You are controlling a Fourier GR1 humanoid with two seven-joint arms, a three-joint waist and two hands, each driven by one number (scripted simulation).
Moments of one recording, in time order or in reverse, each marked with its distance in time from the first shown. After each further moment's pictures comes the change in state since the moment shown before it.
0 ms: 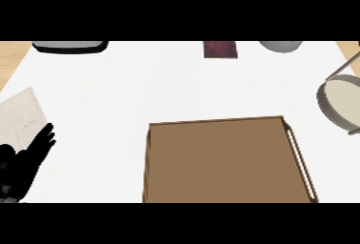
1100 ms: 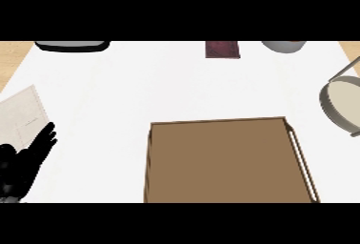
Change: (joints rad) left arm -0.009 0.006 -0.014 0.010 0.014 0.000 -0.013; right arm -0.193 -0.410 0.266 0.592 0.459 -0.097 -0.503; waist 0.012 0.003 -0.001
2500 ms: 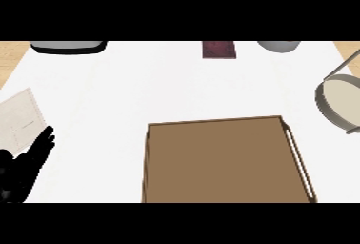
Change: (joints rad) left arm 0.035 0.007 -0.012 -0.024 0.030 0.023 -0.012; right arm -0.197 -0.124 -0.304 0.345 -0.176 0.124 0.246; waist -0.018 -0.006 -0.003
